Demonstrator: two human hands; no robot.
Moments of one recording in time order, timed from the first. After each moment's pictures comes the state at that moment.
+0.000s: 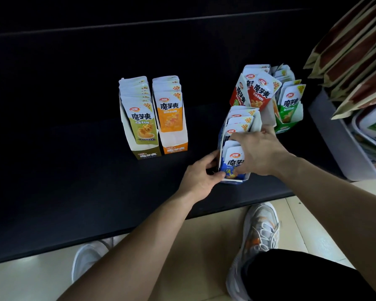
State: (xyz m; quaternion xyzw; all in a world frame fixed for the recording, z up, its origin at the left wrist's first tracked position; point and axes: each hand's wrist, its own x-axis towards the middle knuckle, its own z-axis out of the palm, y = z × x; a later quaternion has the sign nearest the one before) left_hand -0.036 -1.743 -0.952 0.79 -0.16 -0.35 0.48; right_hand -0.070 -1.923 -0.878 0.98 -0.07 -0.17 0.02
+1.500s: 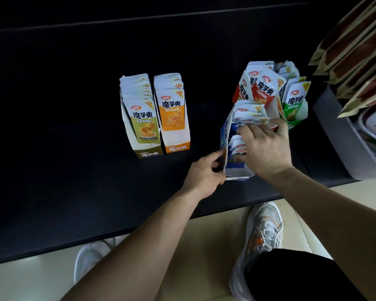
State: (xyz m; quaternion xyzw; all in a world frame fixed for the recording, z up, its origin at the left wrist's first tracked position) left_hand -0.031 -1.747 -0.944 0.78 -0.16 -0.38 0.47; right_hand -0.080 -1.926 -0.917 0.98 -0.06 0.09 0.15
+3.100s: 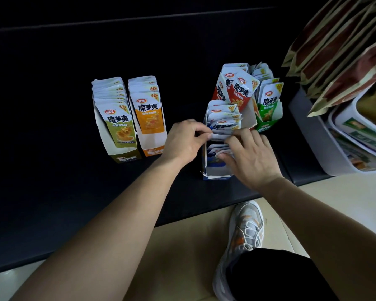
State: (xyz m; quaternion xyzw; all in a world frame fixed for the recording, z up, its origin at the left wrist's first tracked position) left_hand 0.025 -1.792 -0.912 0.85 -0.31 -0.14 0.41; right_hand -0.113 -1.935 -0.912 0.99 -0.08 0.11 0.04
